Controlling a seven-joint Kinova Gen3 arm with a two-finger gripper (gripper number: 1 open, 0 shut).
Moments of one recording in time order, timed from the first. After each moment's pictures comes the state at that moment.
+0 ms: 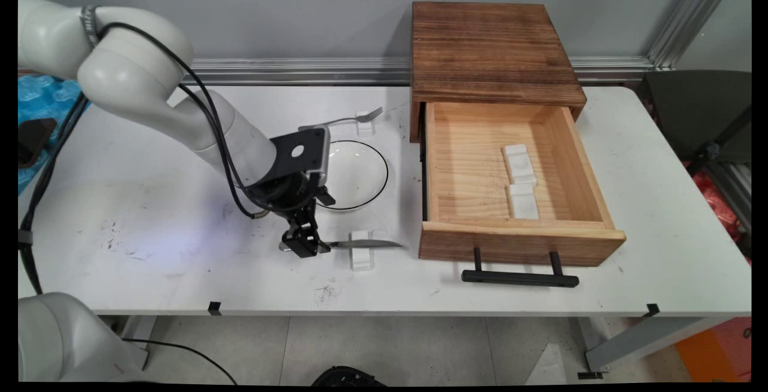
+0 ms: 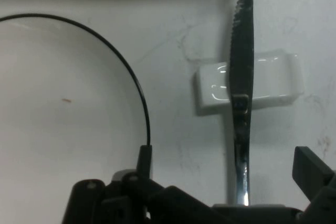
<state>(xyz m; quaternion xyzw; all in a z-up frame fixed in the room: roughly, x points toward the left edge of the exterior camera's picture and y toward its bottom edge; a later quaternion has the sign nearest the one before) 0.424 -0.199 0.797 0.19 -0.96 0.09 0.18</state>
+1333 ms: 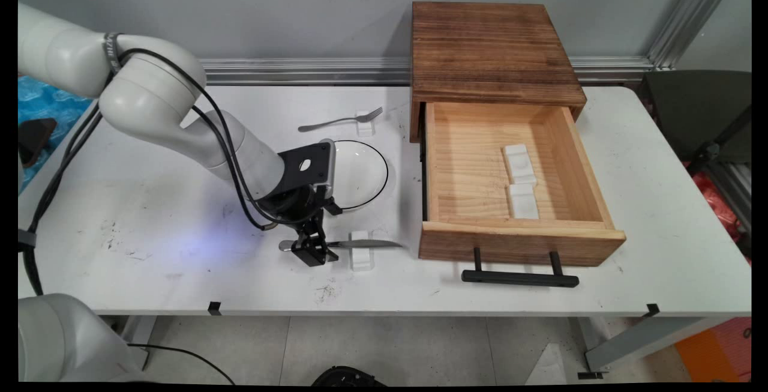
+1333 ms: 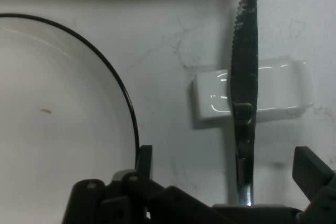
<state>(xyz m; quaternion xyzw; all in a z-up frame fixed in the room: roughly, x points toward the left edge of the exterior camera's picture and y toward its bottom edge) 0.421 -0.202 0.768 0.19 -0.96 0.09 0.20</state>
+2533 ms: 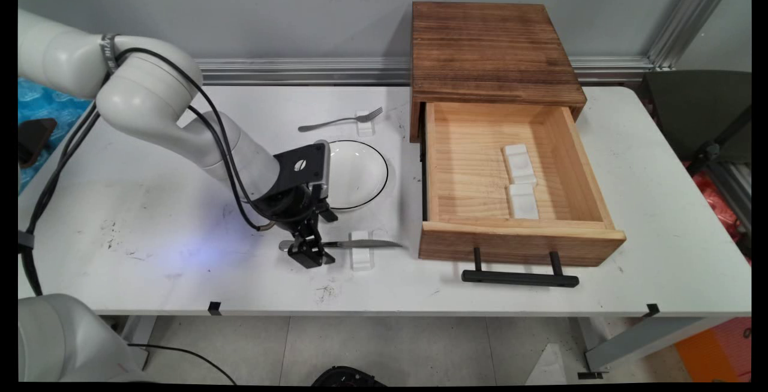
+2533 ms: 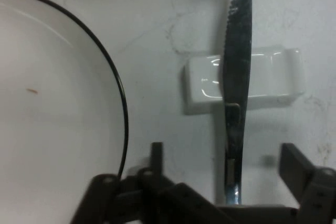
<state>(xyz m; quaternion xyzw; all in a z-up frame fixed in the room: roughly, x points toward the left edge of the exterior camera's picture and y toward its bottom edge) 0.429 -0.200 0.766 0.21 -0.96 0.07 0.20</state>
